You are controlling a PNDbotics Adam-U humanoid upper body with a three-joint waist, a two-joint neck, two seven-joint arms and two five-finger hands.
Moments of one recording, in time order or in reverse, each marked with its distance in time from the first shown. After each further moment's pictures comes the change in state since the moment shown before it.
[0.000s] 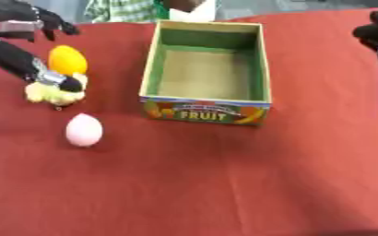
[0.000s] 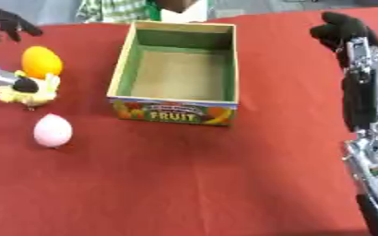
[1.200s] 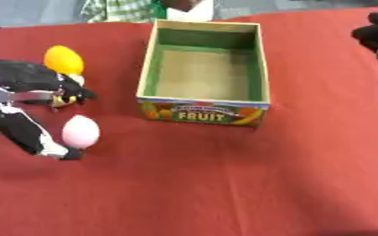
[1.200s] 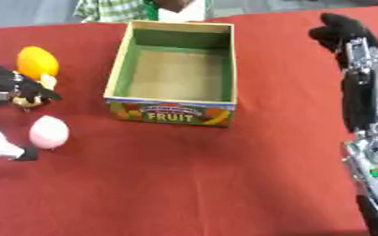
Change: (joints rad) left arm 0.098 0.087 -0.124 -0.137 -0.020 0.036 0.000; right arm -0.008 0.001 0.000 0.000 0.000 0.003 0.003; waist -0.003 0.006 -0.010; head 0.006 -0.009
